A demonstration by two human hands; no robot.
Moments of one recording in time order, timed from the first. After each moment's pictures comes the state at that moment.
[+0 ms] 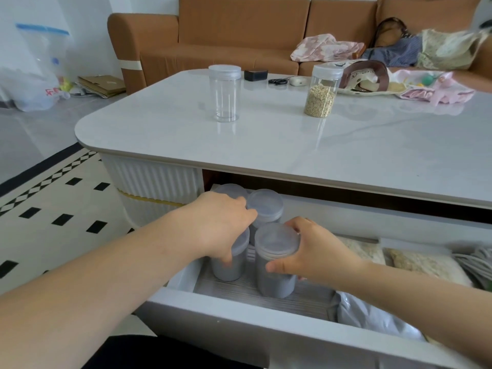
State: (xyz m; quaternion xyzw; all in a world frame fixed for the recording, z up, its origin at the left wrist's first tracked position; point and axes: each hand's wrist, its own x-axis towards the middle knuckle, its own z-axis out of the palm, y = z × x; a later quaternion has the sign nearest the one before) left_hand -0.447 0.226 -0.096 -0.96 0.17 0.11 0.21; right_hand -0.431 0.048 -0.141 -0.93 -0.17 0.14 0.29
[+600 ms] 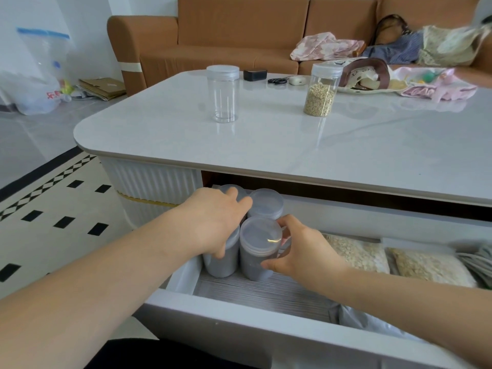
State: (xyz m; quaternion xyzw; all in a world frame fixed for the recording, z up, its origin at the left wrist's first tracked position) left_hand -0.444 0.228 -0.092 -0.96 0.11 0.10 0.24; right_hand -0.429 0.058 -0.159 -0.92 -0.20 0.10 0.33
